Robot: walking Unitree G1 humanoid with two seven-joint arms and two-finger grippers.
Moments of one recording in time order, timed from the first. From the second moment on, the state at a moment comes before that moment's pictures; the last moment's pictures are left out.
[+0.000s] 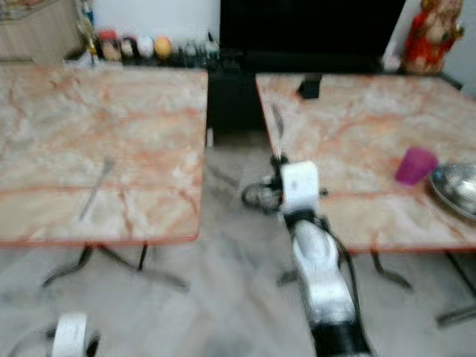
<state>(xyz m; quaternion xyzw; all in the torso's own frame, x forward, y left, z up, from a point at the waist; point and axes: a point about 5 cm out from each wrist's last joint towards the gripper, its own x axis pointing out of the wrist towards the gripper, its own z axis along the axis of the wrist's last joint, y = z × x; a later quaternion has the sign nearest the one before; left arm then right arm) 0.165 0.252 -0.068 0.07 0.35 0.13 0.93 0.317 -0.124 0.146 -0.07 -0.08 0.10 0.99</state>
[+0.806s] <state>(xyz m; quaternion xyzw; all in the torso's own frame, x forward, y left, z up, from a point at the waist) 0.172 0.247 -0.066 0.07 0.34 0.12 0.93 0.327 -0.143 0.158 -0.08 -0.09 0.08 0.99</state>
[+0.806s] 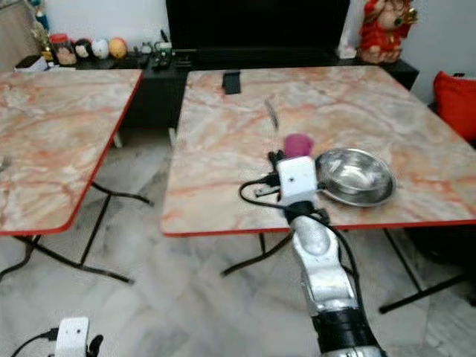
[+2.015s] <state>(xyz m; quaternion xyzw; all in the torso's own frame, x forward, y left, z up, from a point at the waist) 0.169 0.254 -0.065 0.05 0.34 0.13 0.93 0.331 -0.142 0.156 -0.08 -0.07 0.07 0.99</state>
